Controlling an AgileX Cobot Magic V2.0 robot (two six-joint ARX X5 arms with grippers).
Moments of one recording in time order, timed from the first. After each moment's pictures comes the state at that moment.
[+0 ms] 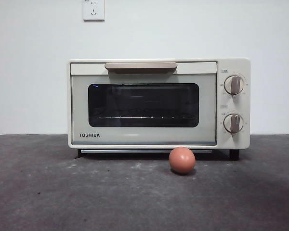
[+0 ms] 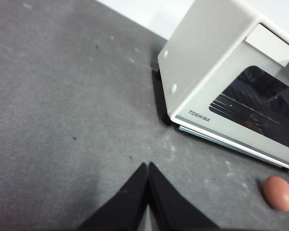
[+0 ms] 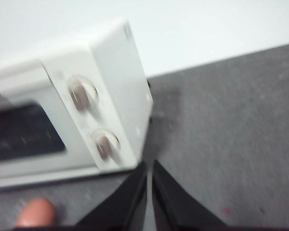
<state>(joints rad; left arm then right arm) 0.05 0.01 0.12 -0.33 0.29 -0.46 0.00 0.01 0.09 -0.11 -0.16 0.33</state>
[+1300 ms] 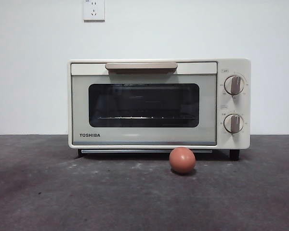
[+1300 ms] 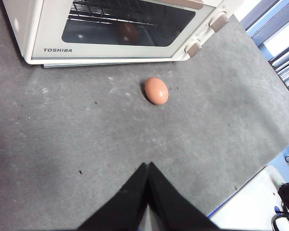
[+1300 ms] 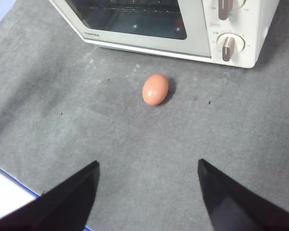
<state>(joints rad) -0.07 0.60 0.73 -0.78 0.69 -0.11 0.15 0.62 0.86 -0.95 -0.47 0.11</state>
